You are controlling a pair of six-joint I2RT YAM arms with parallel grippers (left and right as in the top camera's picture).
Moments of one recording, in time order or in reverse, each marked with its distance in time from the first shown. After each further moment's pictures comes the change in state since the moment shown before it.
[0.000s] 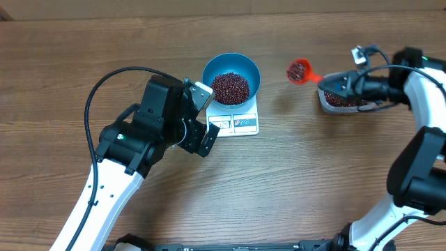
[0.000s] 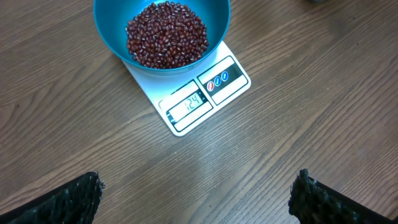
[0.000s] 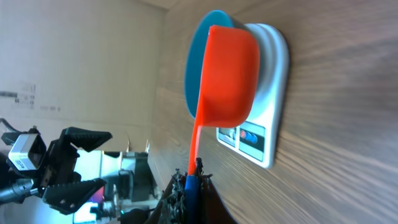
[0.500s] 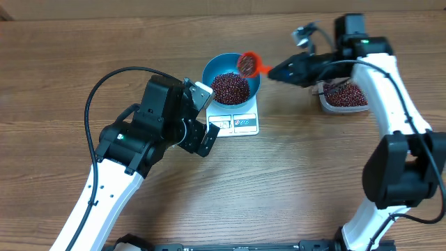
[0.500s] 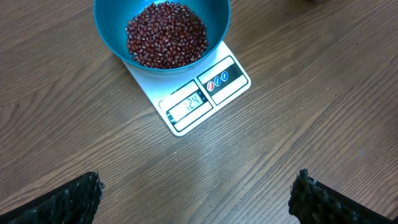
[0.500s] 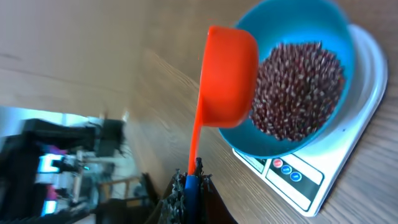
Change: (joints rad) left arm 0.000 0.000 0.000 0.000 0.000 0.000; right arm 0.354 0.000 0.121 0.232 0.188 0.291
